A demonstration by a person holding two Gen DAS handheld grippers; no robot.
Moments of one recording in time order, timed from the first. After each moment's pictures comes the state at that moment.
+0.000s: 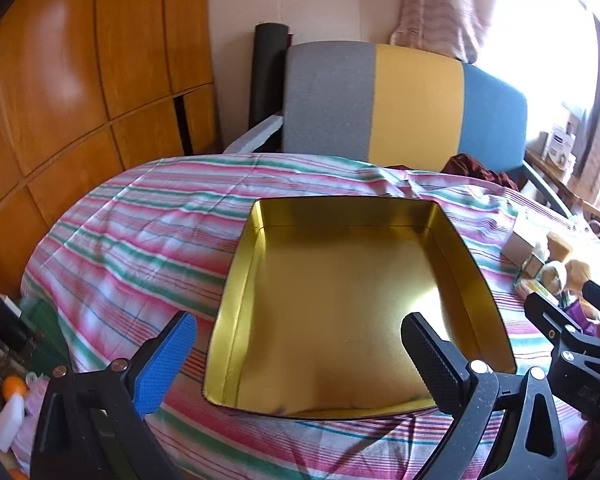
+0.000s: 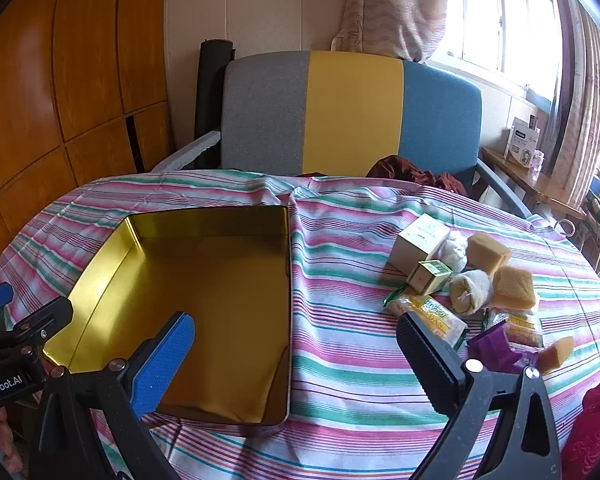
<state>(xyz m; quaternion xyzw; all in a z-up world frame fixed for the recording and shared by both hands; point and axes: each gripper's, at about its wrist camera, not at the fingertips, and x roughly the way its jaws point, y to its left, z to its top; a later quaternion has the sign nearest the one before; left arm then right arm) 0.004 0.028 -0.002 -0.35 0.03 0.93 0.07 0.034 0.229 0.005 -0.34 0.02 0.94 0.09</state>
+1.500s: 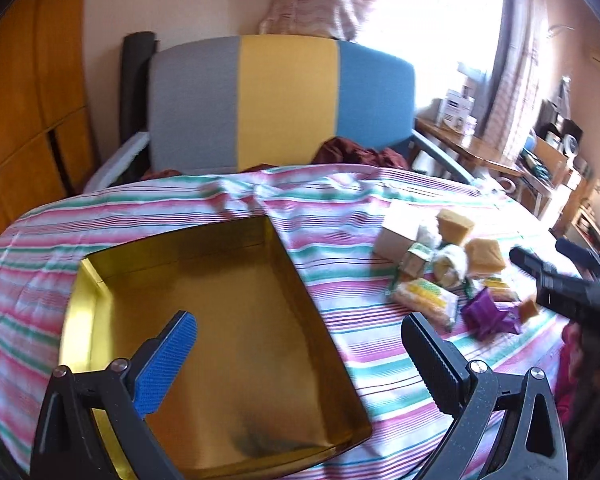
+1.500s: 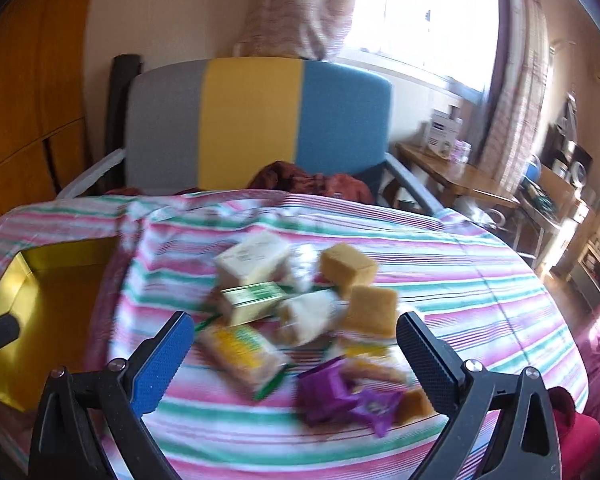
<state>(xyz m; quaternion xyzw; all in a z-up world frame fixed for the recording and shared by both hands) -0.023 0.167 0.014 -0.37 0.06 0.89 0.28 0.055 0.420 0.022 -0.32 0.04 0.92 0.24</state>
